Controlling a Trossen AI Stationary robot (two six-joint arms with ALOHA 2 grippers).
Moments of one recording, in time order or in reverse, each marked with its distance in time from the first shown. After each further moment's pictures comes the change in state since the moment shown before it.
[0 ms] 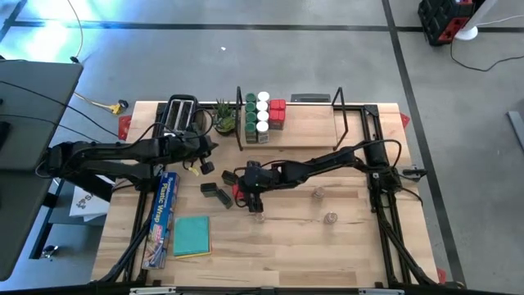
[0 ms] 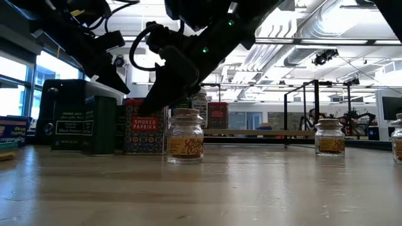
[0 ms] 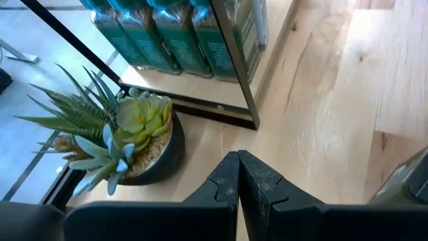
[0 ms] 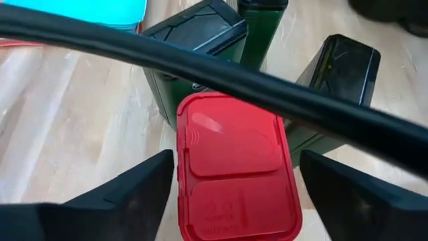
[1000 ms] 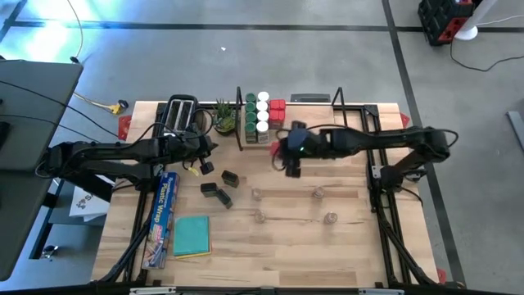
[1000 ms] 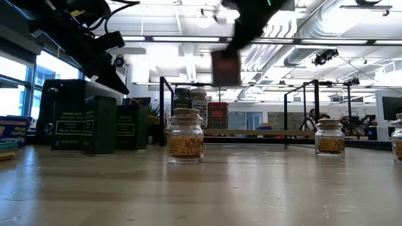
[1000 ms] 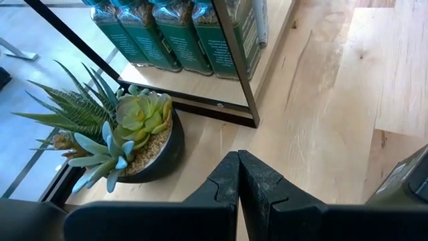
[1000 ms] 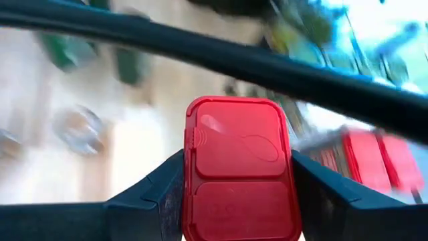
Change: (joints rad) left arm 0.000 0.000 0.000 -0.008 0.002 -0.006; right arm -0.134 -0.581 -0.214 -0.391 0.225 -0.105
